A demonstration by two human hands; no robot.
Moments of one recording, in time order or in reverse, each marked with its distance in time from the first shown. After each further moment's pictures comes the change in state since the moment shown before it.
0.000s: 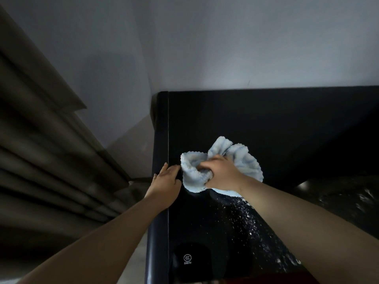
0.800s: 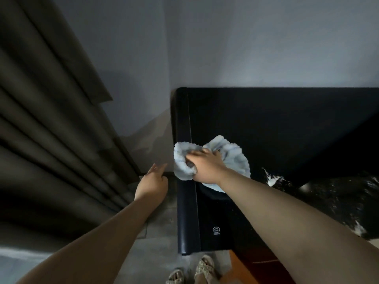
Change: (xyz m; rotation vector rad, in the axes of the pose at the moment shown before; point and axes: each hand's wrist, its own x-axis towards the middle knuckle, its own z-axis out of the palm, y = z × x) left_hand -0.064 -0.079 -0.034 -0.073 0.215 -0.114; right_hand 0.012 -0.108 0.031 -0.237 -0.072 -0.003
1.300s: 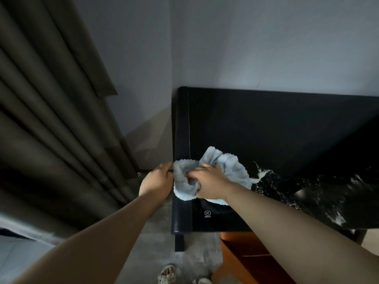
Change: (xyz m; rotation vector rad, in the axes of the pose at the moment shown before) left_hand -0.040 0.009 0.017 -0.041 0.027 0.024; right_hand -0.064 -0.008 0.032 0.080 -0.026 -0.136
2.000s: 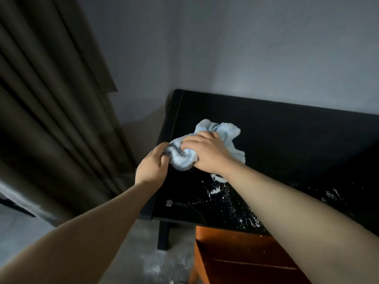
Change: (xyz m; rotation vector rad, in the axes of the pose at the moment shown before) left_hand -0.035 0.082 0.044 -0.149 0.325 0.032; right_hand -0.054 0.065 -0.068 -0.218 0.332 -0.217
